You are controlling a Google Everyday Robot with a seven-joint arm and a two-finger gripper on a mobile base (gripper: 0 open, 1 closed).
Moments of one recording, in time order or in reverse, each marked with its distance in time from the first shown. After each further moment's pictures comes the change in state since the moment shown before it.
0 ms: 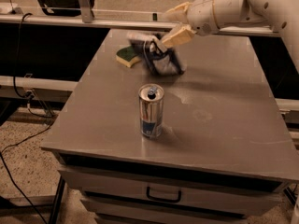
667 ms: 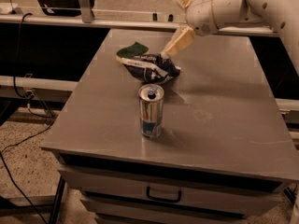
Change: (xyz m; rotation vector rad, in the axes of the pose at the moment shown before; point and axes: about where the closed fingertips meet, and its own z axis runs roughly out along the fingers) arm 0.000 0.001 0.002 -0.004 -0.001 0.000
